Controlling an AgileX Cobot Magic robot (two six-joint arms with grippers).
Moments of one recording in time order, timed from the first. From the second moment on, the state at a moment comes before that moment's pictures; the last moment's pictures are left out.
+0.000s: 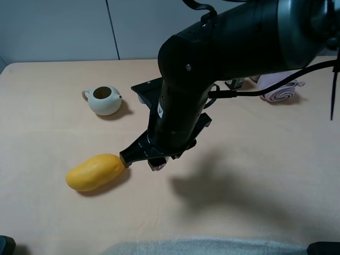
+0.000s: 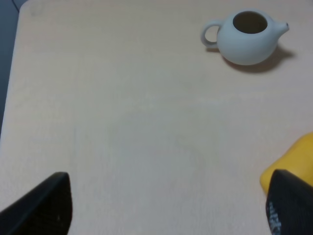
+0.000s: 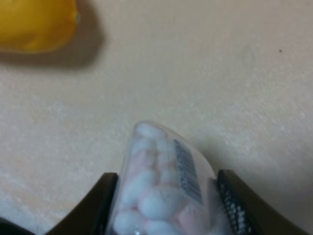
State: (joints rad) left arm -0.12 0.00 -0.49 0.09 1.05 0.00; right arm 1.02 1.84 -1.12 0.09 0.74 0.35
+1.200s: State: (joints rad) left arm -0.12 0.00 -0.49 0.09 1.05 0.00; right arm 1.02 1.99 -1.15 0.14 0.58 0.31
